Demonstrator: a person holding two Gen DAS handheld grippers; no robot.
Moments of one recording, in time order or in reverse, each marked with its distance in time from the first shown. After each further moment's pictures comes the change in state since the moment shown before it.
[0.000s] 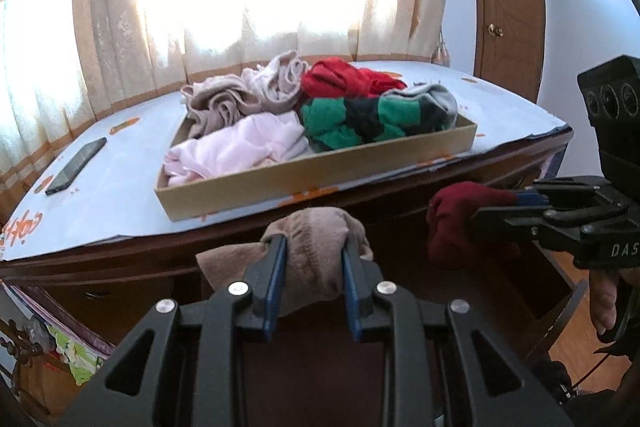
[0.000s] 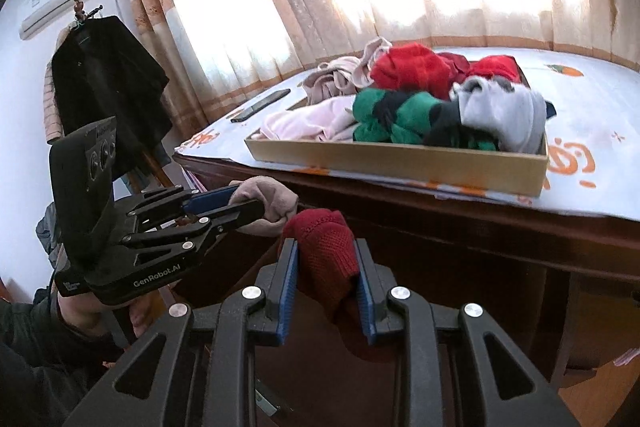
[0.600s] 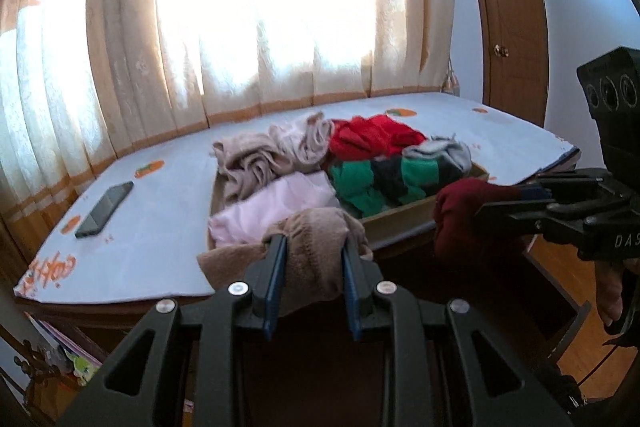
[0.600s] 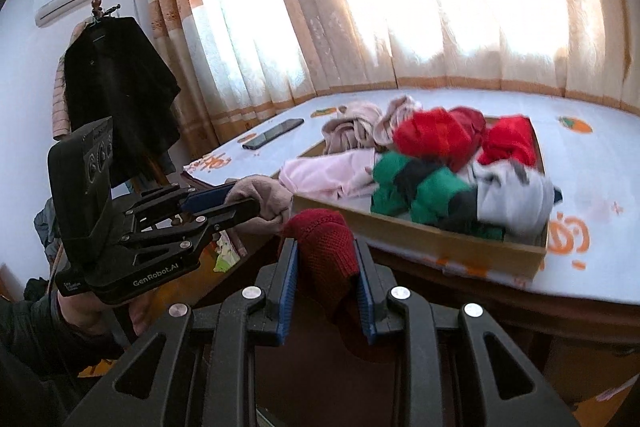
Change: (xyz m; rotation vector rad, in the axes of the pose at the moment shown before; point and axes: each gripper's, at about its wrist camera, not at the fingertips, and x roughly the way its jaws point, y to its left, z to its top) left arm -0.025 0.018 0.036 0.033 -0.106 0.056; right arm -0.007 0.020 0.047 -0.086 -0.070 0.000
